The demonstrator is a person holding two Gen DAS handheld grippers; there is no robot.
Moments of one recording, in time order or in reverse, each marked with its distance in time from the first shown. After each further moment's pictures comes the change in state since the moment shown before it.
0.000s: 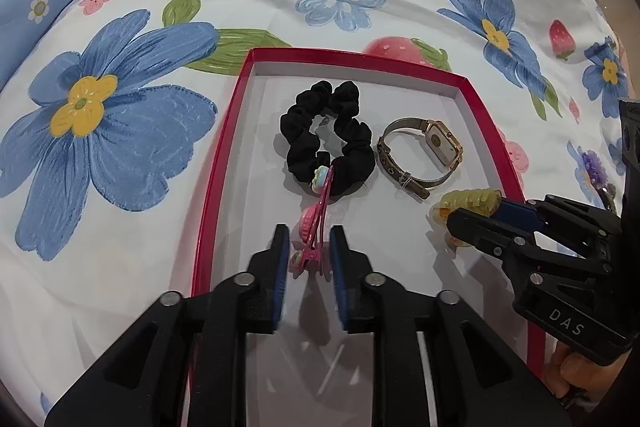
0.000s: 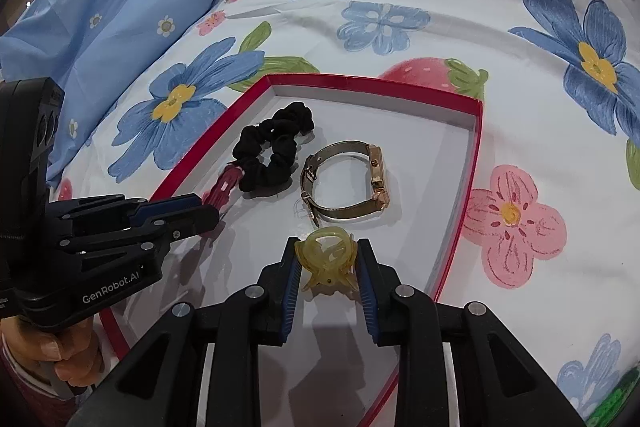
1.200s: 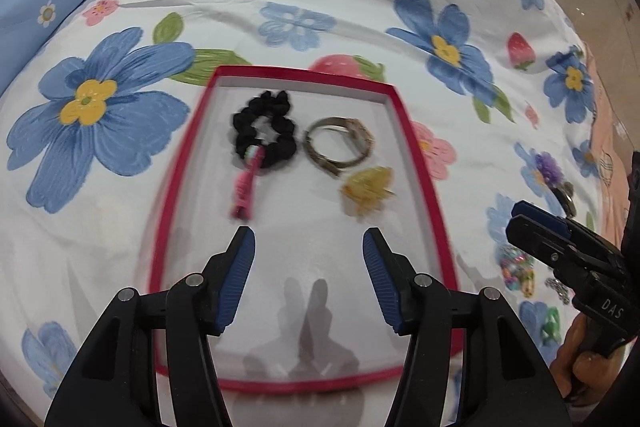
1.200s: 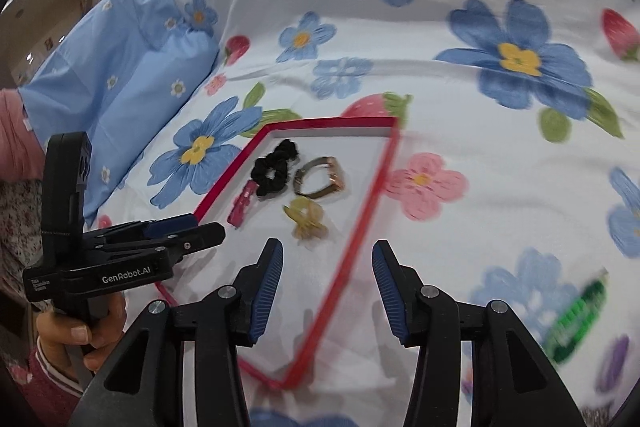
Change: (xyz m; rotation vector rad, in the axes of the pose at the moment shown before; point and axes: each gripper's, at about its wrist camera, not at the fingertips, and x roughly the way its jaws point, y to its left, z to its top) left arm -0.063 -0.040 -0.028 -0.010 -0.062 -0.089; right arm -0.113 -0.032 -0.050 0.141 -0.171 0.025
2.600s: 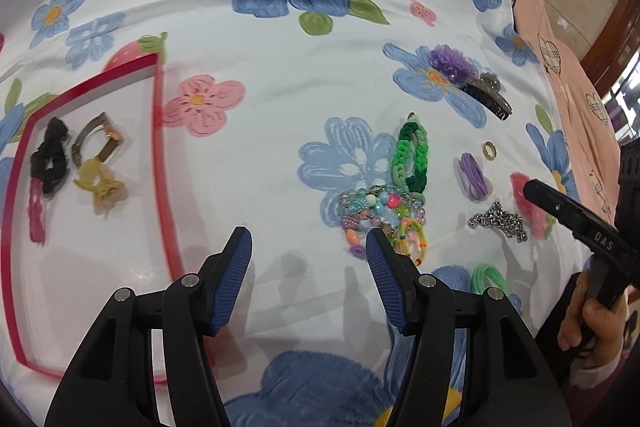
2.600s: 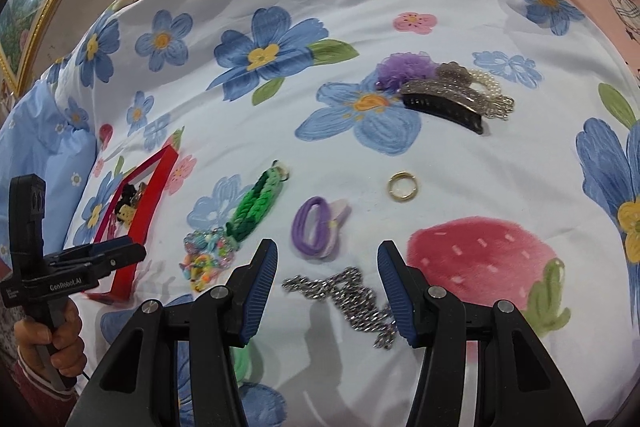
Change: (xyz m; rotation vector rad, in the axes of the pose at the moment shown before) left arm 0.039 -0.186 -0.031 0.325 0.143 -0.144; right arm -0.146 -0.190 -0.115 0.384 -0.122 -0.291
